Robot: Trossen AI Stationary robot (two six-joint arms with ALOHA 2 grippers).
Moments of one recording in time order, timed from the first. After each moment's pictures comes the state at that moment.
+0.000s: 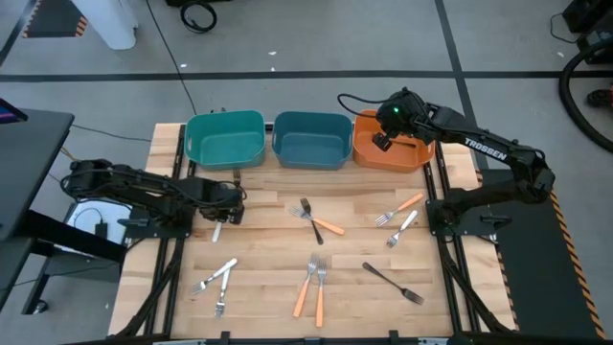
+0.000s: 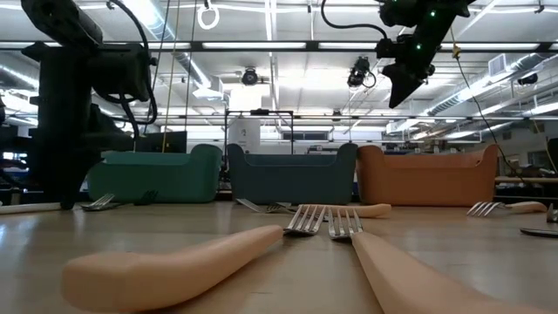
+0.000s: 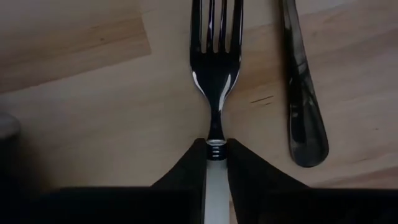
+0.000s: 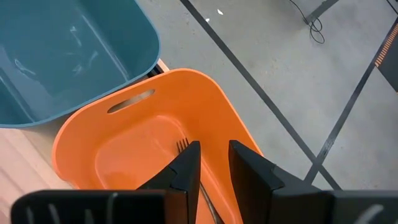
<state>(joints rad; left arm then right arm) 0.07 1.24 0.45 -0.73 -0.06 -1.25 -0.64 1.20 1.11 -0.76 0.39 -0.15</state>
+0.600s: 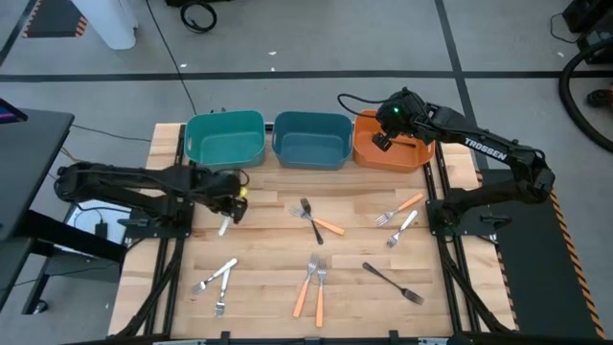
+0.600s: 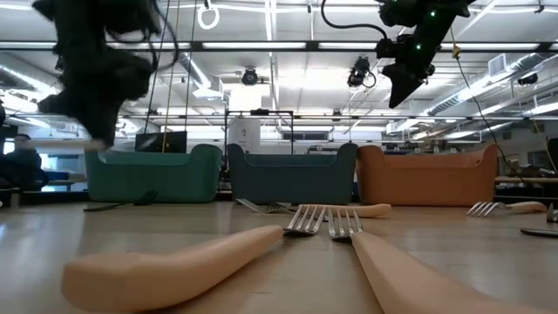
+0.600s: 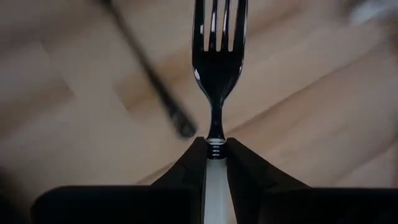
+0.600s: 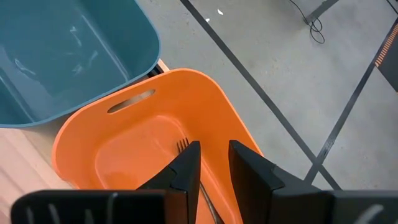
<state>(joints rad) 0.07 1.05 0.73 -0.88 -0.04 -1.05 -0.64 1.20 1.11 -0.76 0.39 -0.15</state>
